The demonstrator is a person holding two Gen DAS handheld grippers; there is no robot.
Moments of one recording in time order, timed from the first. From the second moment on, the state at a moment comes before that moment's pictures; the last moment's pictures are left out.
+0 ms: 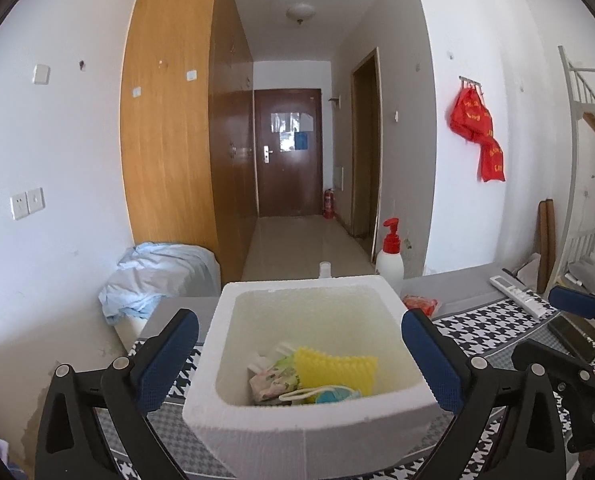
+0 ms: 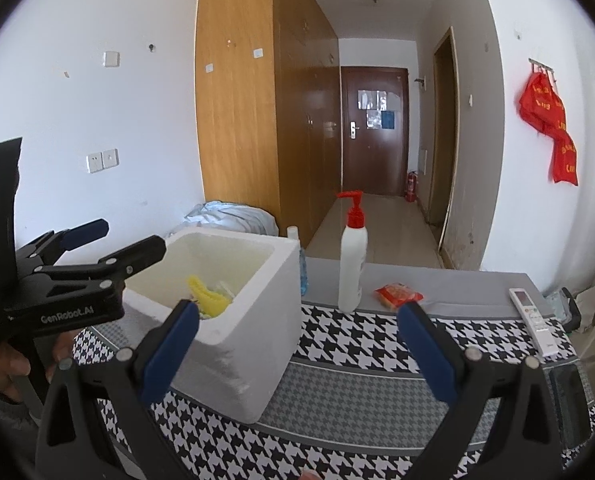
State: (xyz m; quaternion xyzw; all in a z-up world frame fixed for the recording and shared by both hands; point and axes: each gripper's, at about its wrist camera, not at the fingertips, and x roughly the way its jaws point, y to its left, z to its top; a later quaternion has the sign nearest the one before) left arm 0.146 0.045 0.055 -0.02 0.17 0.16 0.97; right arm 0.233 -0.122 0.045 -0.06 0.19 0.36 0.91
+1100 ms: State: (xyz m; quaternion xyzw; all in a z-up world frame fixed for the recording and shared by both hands) left arm 0.048 0.010 0.066 0.00 0.10 0.18 0.98; right arm 0.162 -0.166 0.048 -0.04 0.13 0.38 0.92
